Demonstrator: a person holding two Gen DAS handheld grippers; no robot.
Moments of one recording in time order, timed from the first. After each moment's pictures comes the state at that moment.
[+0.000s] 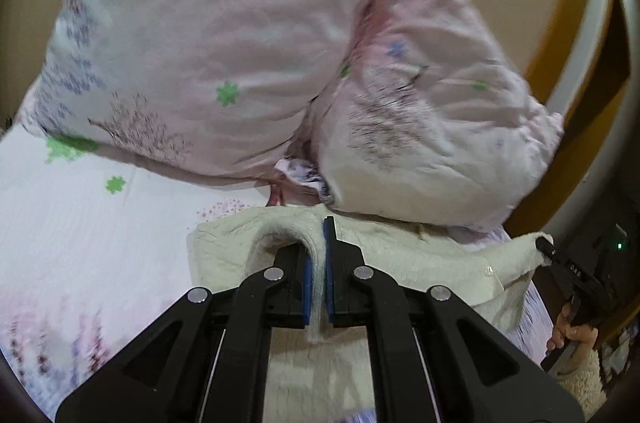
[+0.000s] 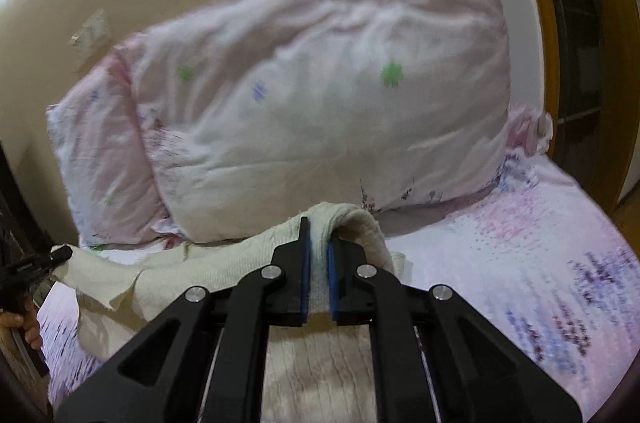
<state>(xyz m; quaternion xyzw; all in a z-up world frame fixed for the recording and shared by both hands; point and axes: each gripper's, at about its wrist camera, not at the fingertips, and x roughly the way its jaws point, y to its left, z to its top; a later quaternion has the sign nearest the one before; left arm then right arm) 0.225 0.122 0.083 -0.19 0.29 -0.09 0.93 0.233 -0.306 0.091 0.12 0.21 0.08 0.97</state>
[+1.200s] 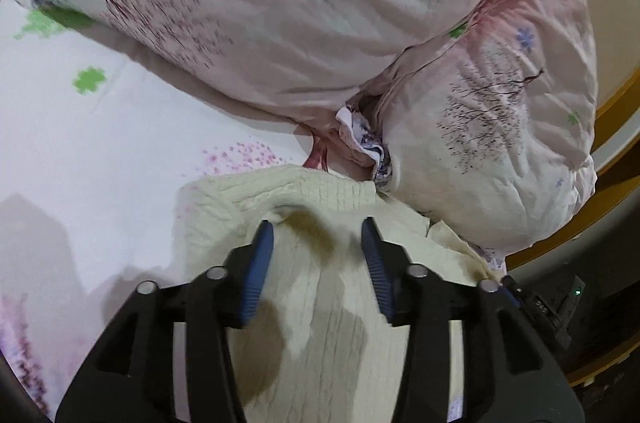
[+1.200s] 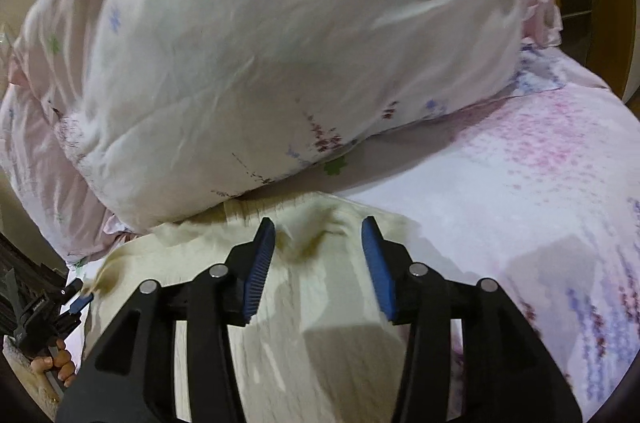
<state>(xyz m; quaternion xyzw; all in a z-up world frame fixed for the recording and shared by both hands) 0.286 0.153 0.019 -0.31 0.38 -0.08 0.87 0.315 -0.324 0.029 0.20 0.34 0.05 0.92</state>
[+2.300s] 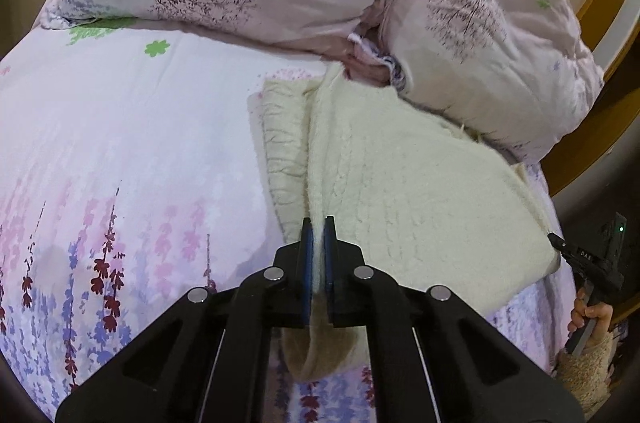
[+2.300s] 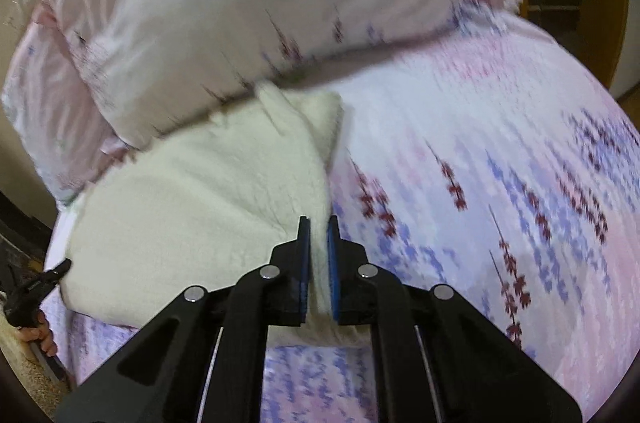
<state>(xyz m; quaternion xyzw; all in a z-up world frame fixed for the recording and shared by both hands) 0.205 0.145 0.010 -0.17 0.43 -0.08 0.88 0.225 -0.337 -0.007 0.16 0.40 0.04 0.90</state>
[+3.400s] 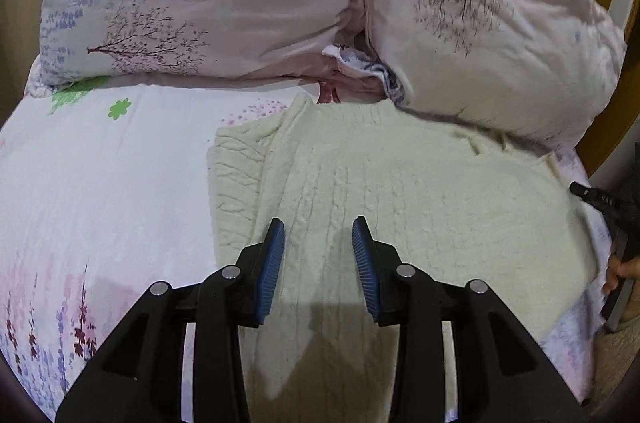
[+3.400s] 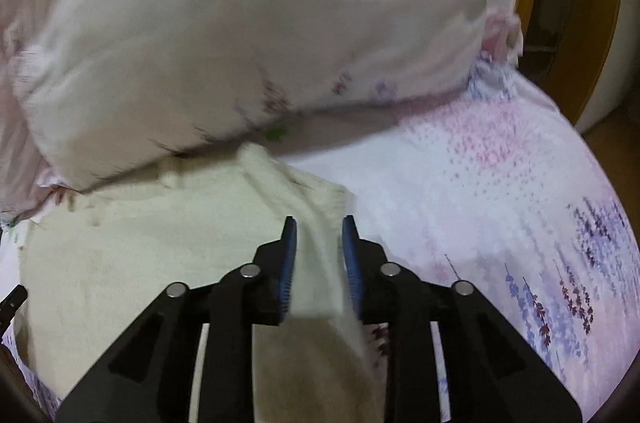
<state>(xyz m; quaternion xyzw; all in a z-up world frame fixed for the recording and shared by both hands) 0.242 0.103 0.018 -0.10 0.42 -0.04 0.90 0.306 -0.301 0.018 0.09 0.37 -0.04 0.93</state>
